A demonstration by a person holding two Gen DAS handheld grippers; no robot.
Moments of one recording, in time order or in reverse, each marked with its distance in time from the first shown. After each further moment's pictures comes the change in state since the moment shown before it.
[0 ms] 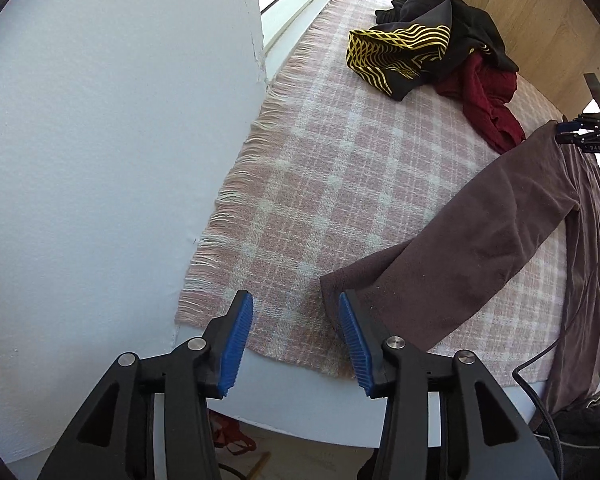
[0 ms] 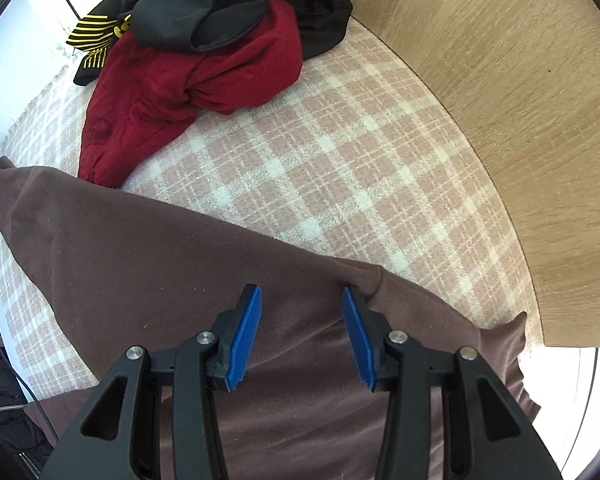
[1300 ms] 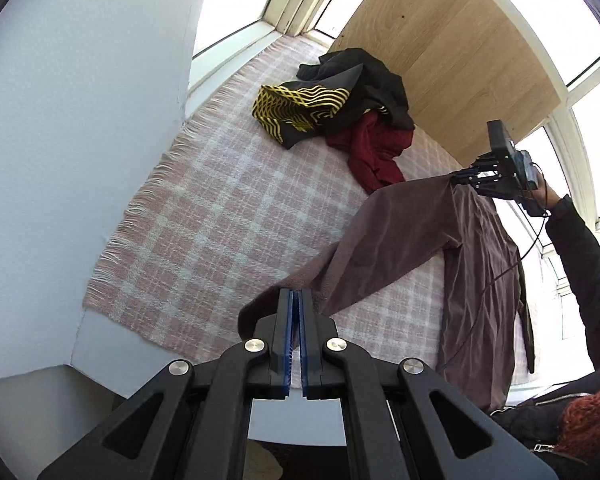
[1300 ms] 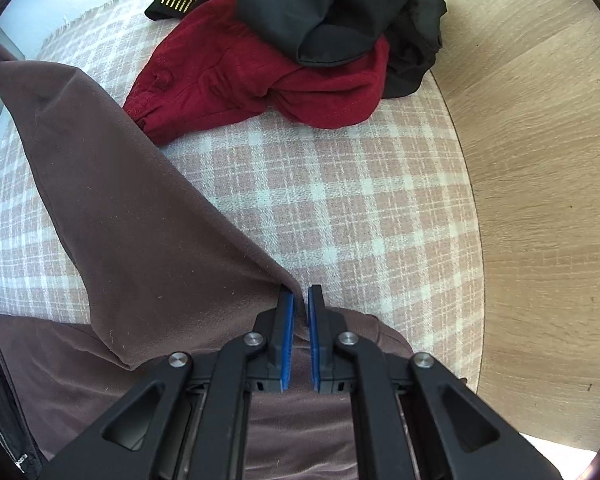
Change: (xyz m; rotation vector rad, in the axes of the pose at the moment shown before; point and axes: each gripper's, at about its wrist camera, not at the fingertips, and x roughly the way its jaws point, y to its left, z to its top) left arm -0.066 -0.028 -0.011 -0.108 -0.152 -0.432; right arm -0.014 0.095 0.066 -0.346 0.046 -0.074
